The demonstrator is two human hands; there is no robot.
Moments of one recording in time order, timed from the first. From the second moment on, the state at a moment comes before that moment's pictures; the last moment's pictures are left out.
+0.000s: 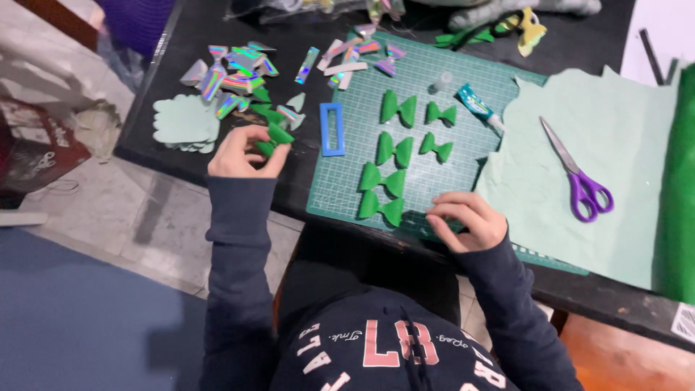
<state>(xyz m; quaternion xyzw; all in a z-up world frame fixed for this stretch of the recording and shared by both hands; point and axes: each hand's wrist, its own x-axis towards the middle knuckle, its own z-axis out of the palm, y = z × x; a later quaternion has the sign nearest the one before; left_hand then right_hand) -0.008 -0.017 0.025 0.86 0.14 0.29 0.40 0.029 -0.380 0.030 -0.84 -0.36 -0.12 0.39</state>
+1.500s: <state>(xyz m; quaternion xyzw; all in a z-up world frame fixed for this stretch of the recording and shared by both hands) -0.078 -0.149 0.008 0.72 -0.26 0.00 0.64 0.119 -0.285 0.066 -0.74 -0.44 0.19 0.46</state>
